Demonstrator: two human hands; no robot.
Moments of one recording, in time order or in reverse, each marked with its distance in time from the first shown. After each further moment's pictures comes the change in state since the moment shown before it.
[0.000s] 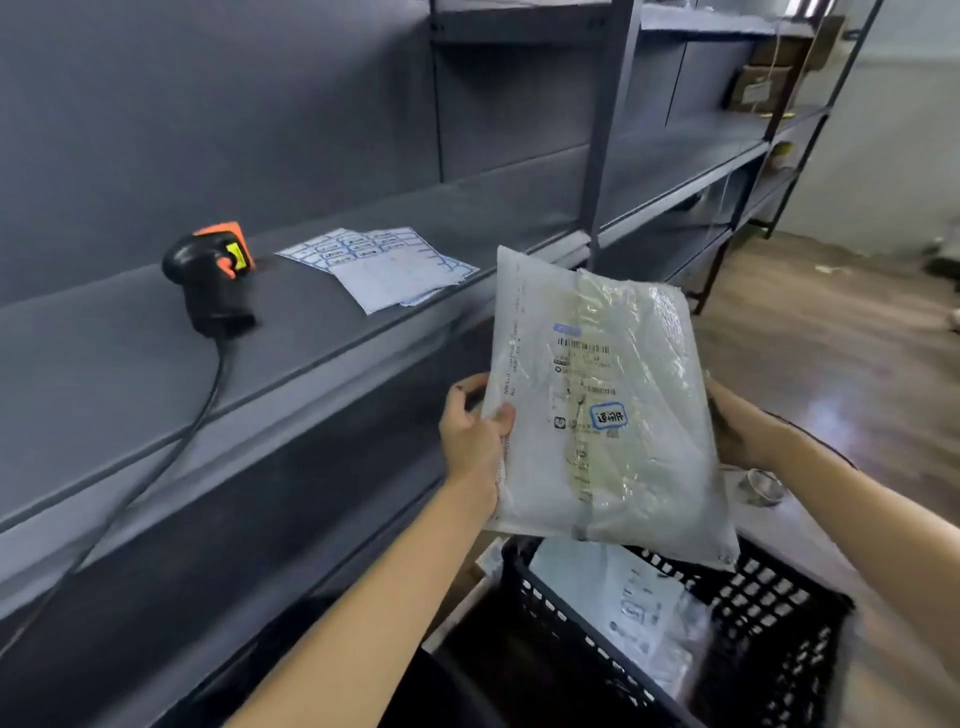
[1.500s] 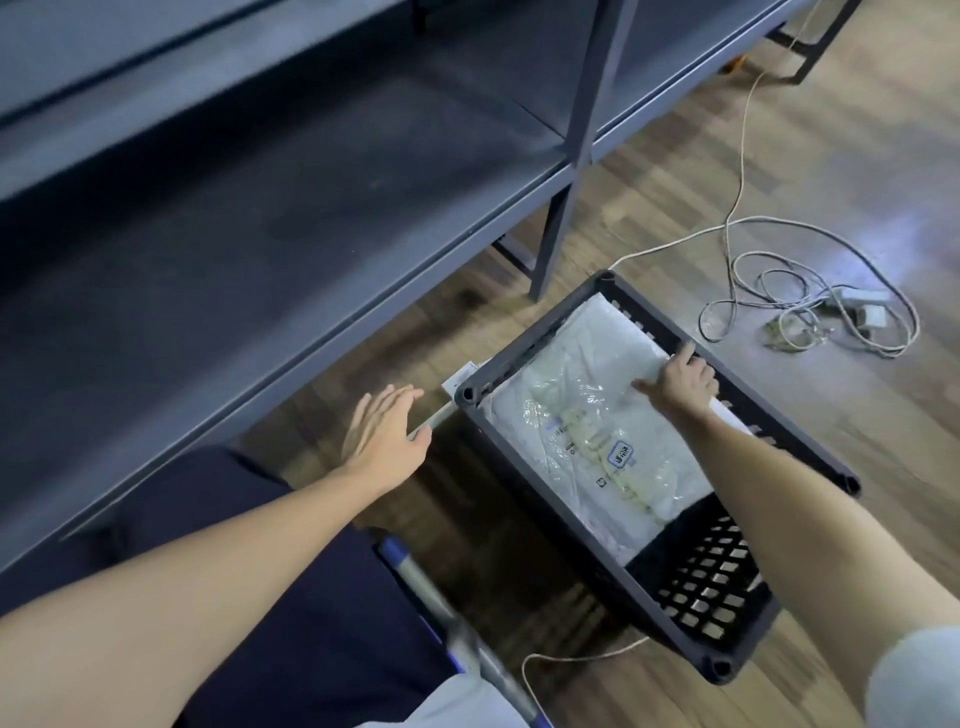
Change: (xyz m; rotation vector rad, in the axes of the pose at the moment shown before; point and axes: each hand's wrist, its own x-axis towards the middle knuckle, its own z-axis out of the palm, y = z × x) left_hand 0.035 -0.227 -0.097 1.487 -0.335 -0.073; right_hand 0.158 0.222 -0.042 -1.222 0.397 0.150
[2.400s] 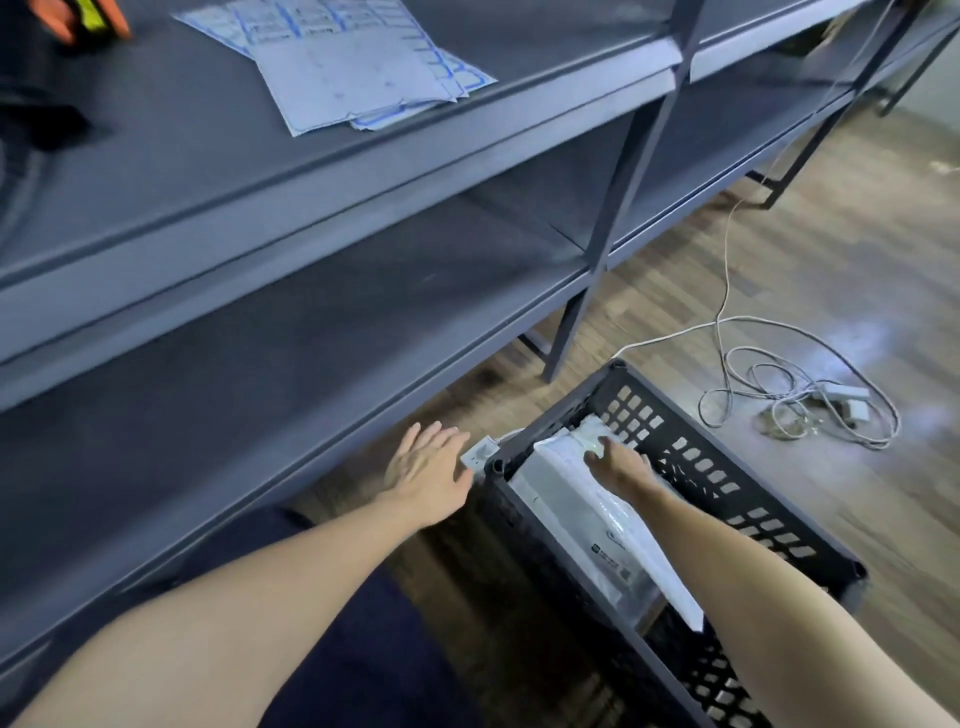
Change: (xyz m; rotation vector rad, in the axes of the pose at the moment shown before) left_hand 0.009 0.012 -0.047 0.164 -0.055 0.149; right_hand -0.062 -0.080 0.011 -0.157 -0.207 -0.220
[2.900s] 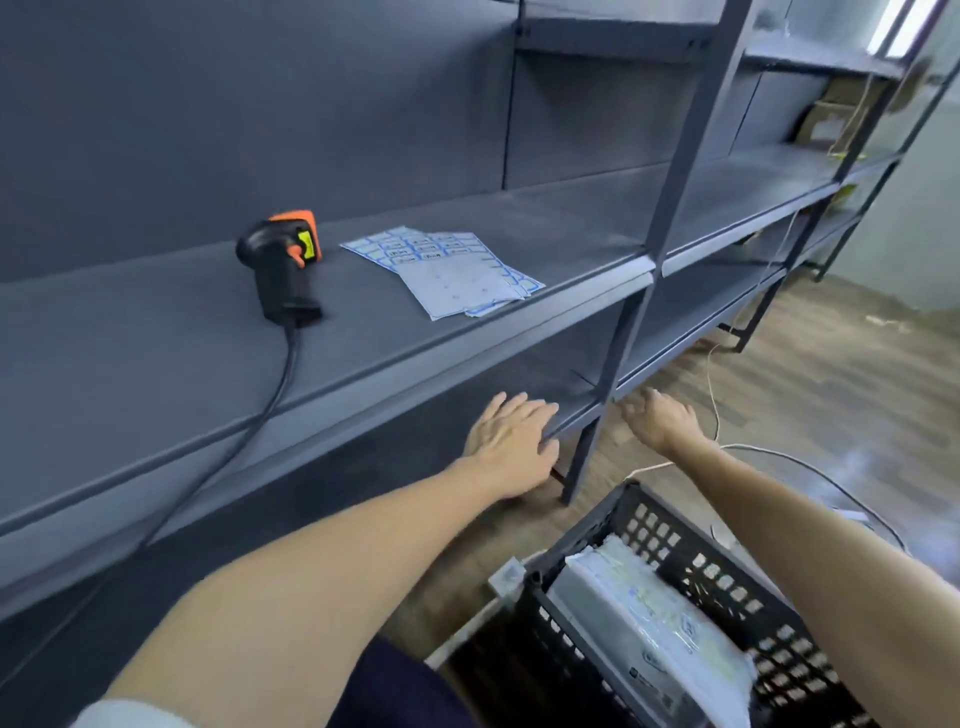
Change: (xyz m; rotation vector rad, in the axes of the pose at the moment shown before) left_hand -0.020 0.043 -0.175 0.010 0.360 0.301; right_hand -0.081 -0.100 -0.202 0.054 0.490 -0.144
